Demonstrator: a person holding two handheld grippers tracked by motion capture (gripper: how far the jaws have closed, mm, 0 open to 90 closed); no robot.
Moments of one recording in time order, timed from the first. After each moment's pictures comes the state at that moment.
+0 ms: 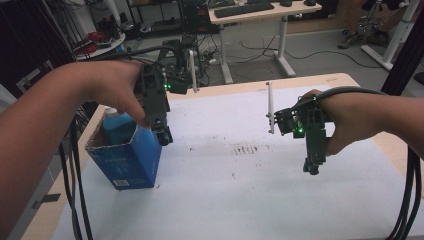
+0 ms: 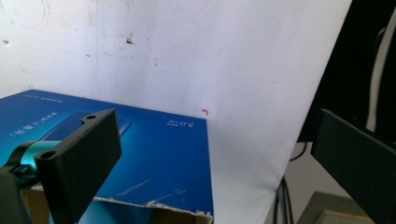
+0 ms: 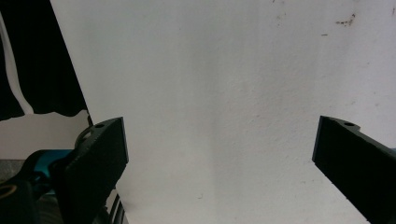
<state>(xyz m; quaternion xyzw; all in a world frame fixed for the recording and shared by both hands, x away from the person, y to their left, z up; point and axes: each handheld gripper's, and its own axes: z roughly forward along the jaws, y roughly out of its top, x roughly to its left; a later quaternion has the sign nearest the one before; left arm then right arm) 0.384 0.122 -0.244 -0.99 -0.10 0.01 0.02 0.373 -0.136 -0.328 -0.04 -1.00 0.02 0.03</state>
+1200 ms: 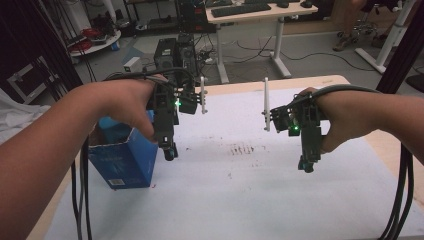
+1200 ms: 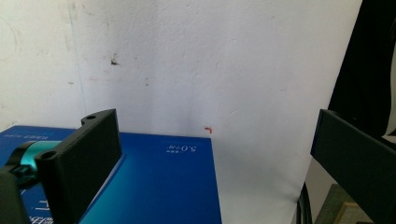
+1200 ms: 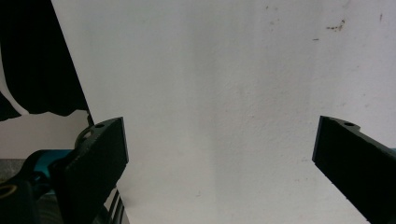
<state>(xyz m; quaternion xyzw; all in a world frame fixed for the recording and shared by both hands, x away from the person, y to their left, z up) 0.385 0.112 -0.279 -1.00 -0.05 0.02 0.01 0.376 -0.131 -0.321 -0.04 -1.00 0.02 0.03</state>
